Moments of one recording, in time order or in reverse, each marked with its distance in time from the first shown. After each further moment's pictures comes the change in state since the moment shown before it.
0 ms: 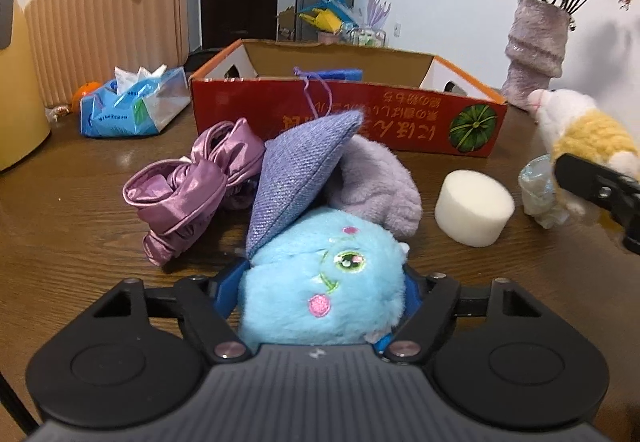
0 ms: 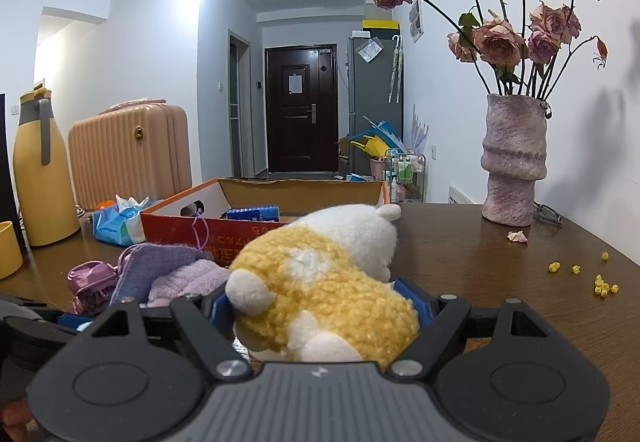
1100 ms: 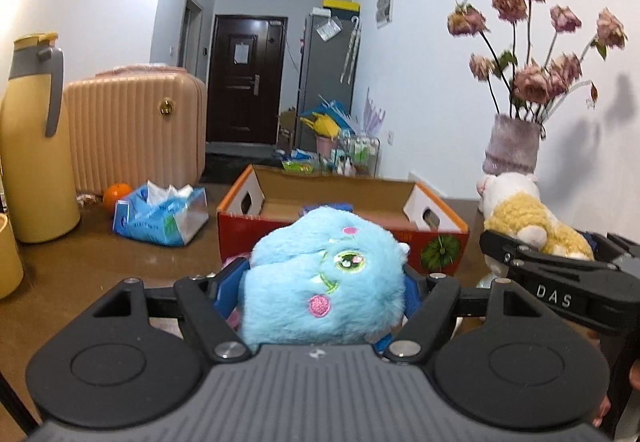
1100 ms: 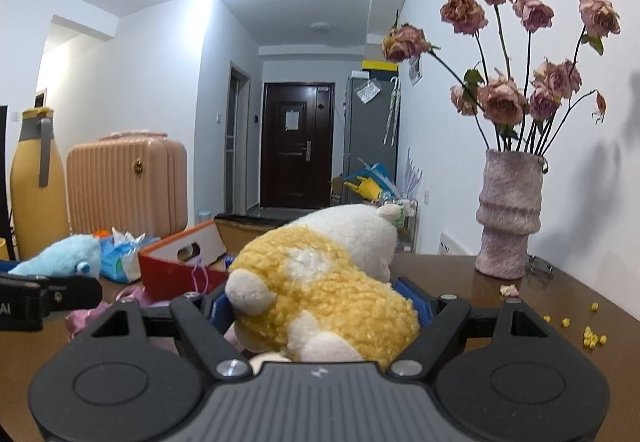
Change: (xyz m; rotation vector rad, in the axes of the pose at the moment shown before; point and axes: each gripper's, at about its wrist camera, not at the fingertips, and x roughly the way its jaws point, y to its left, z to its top) left arm -0.090 0.005 0.016 -0.033 -0.329 -0.027; right arm -0.006 0.015 0.025 -0.054 -0.134 -0.036
